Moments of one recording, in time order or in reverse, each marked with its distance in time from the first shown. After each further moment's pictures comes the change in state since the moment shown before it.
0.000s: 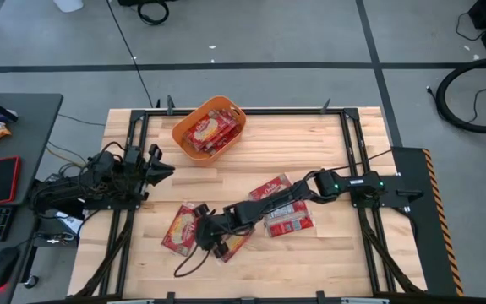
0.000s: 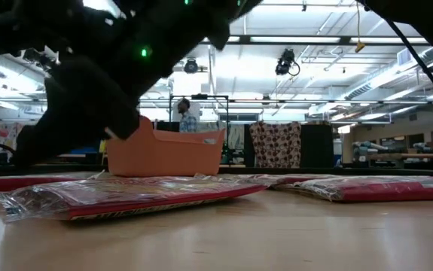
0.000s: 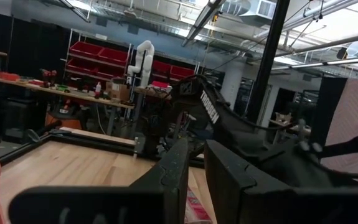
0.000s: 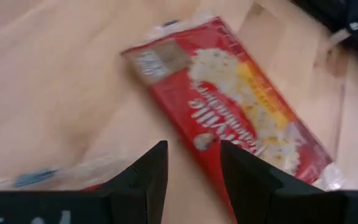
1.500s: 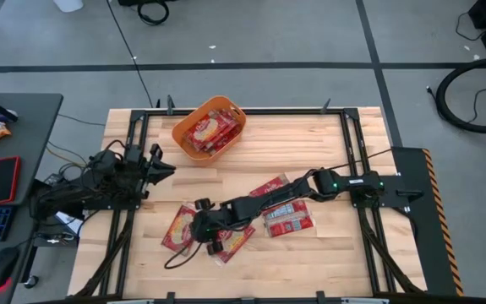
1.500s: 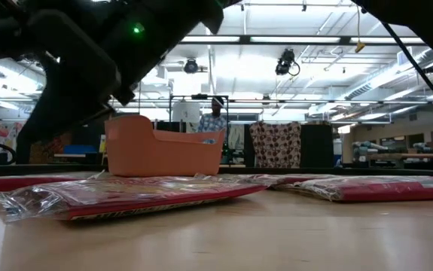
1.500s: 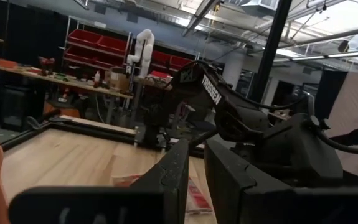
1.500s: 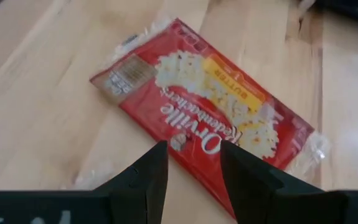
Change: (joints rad) left arm 0.107 0.000 -0.002 -0.036 0.114 -0.029; right arm -0.014 0.005 0.105 -0.132 0.012 0.236
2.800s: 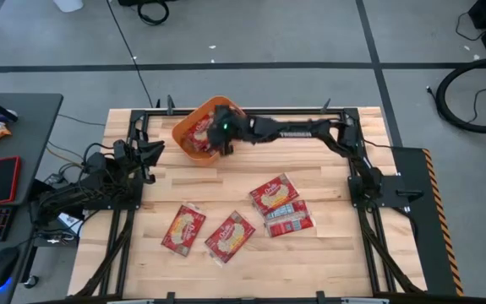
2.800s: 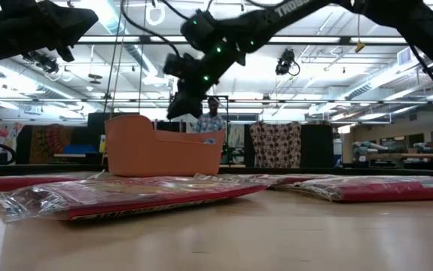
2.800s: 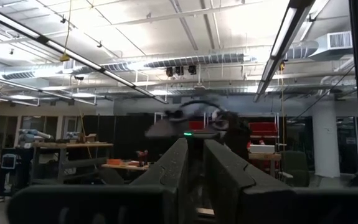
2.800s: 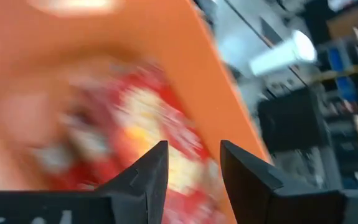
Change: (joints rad) left arm 0.082 0.000 -0.083 0.375 -0.290 0.245; right arm -0.512 -0.333 -0.346 0.217 0.156 -0.620
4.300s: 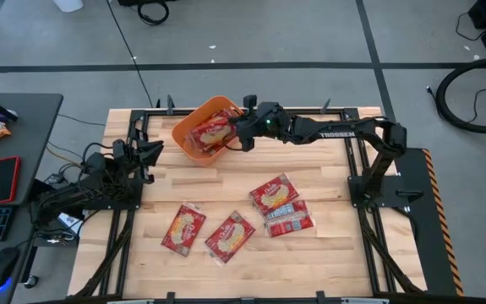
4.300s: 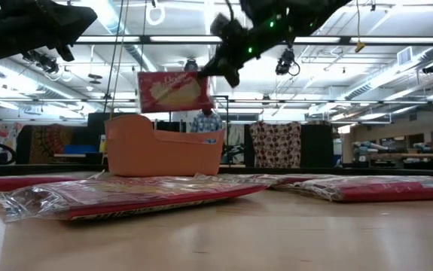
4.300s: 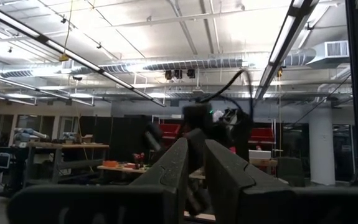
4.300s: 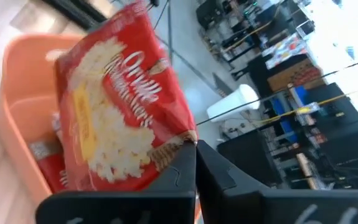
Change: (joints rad) left arm 0.000 -0.001 0.000 0.016 0.000 -0.032; right arm -0.028 -0.441 -0.522 0.386 -0.084 -0.103
